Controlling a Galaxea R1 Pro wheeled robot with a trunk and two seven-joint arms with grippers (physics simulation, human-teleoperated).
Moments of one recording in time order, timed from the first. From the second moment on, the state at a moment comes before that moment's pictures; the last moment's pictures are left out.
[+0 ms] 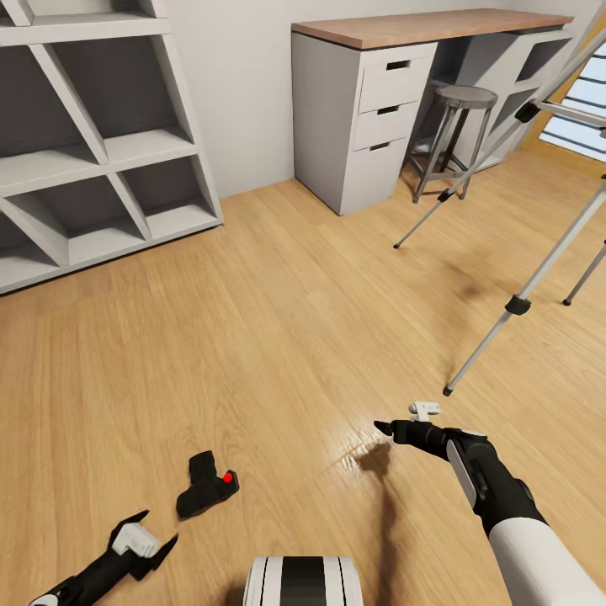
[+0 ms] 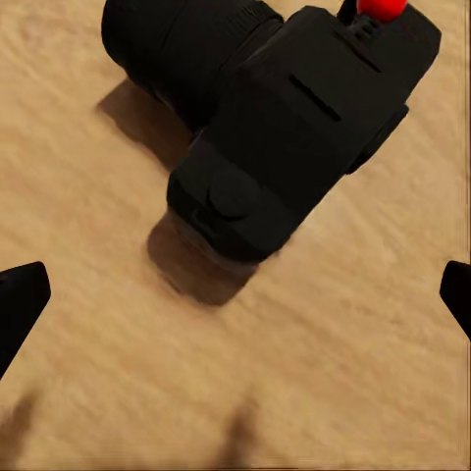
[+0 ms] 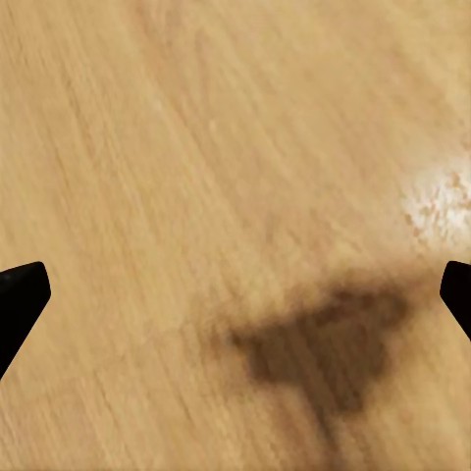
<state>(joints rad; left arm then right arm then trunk) -0.53 0.32 -0.28 -0.03 0.17 -0.73 -0.53 -0.64 -0.10 -0.14 -0.83 -0.01 0.49 0.51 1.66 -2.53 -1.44</state>
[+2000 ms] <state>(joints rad) -0.53 0.33 -0.29 -0.08 0.13 -0.73 -0.43 -0.64 -0.10 -0.14 -0.83 -0.01 0.49 0.51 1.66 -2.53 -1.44</state>
